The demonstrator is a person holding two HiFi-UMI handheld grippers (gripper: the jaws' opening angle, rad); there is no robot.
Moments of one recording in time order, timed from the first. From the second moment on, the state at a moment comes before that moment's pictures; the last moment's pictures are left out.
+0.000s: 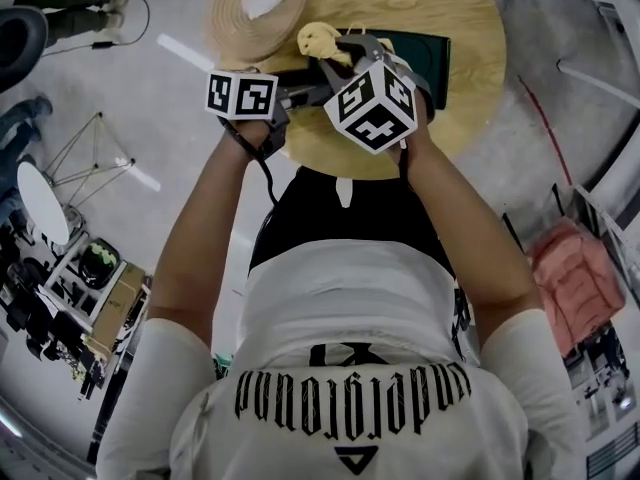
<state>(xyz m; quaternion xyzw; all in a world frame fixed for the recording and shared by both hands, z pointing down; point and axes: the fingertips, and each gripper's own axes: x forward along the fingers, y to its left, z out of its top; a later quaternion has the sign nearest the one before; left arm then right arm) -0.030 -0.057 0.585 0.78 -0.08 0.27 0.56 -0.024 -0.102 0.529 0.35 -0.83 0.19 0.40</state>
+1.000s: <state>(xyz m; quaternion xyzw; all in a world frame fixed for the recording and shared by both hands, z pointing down) -0.031 -0.058 0.590 0.77 -0.10 0.24 0.58 0.134 0.019 0.528 0.51 -0.71 0.26 0.41</state>
